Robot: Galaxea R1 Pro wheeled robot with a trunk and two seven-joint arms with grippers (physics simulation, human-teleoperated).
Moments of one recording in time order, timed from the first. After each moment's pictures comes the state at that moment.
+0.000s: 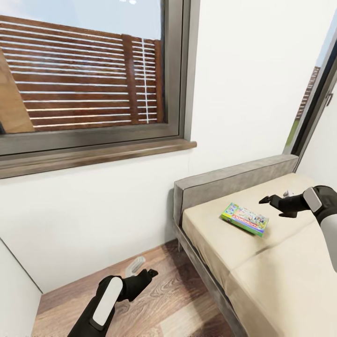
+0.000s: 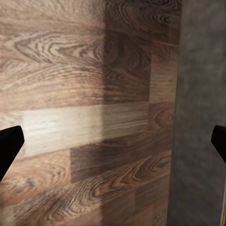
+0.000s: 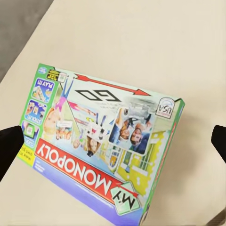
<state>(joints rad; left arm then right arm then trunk) -0.37 -0.14 -0.03 -0.97 0.84 0.67 0.26 -1.21 -0.44 -0.29 -0.37 -0.18 0.98 0.21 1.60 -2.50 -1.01</state>
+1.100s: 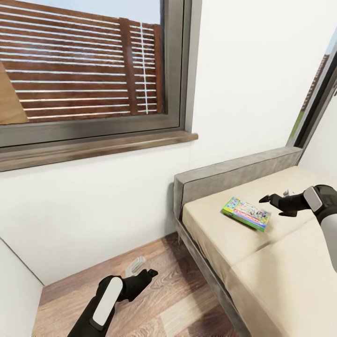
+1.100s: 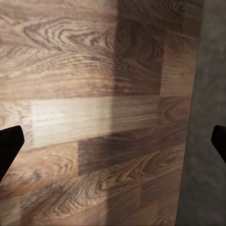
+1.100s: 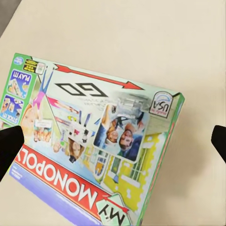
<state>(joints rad) -0.37 -0.14 -0.03 -0.97 0.84 0.67 0.26 -1.21 -0.44 -0.29 -0.38 -0.18 0.98 0.21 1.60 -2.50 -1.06</state>
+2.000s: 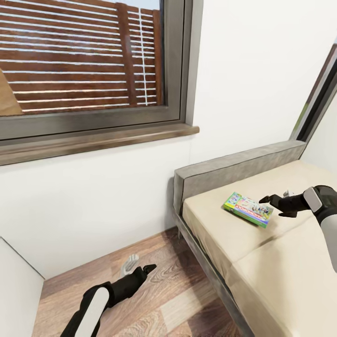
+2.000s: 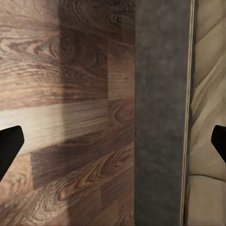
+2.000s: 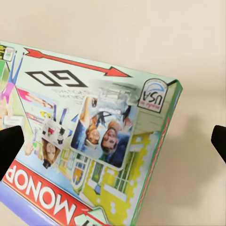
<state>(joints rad) -0.26 -0.08 -0.01 -1.12 0.86 0.67 -0.06 -1.21 -0.44 -0.29 -0.38 -0.18 0.98 0.22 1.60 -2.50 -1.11</state>
